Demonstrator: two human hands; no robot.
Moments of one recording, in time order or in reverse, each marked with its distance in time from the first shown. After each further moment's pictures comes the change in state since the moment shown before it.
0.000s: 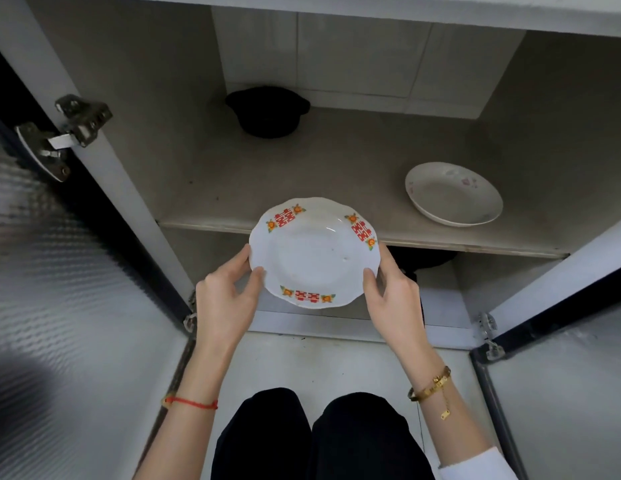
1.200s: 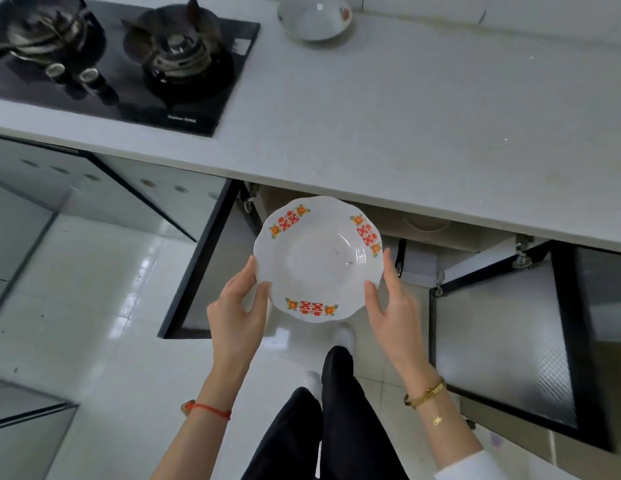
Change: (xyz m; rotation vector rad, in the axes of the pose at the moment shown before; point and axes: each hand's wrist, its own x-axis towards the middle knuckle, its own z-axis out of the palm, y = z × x) left_hand -0.122 0.354 -0.329 -0.010 0.043 -0.310; right_hand -0.083 -0.391 -0.280 0.040 -0.280 0.176
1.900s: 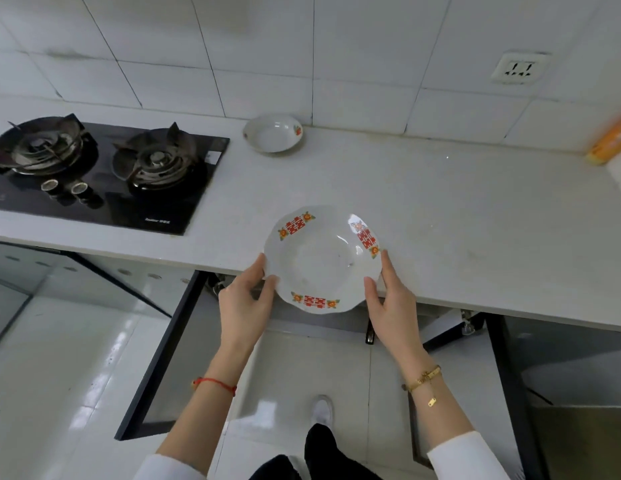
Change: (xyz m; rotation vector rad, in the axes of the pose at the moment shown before) left_hand 0.085 0.152 0.061 -0.024 -0.050 0.184; right_hand 0.115 -0.029 -0.126 0.023 0.167 -0.069
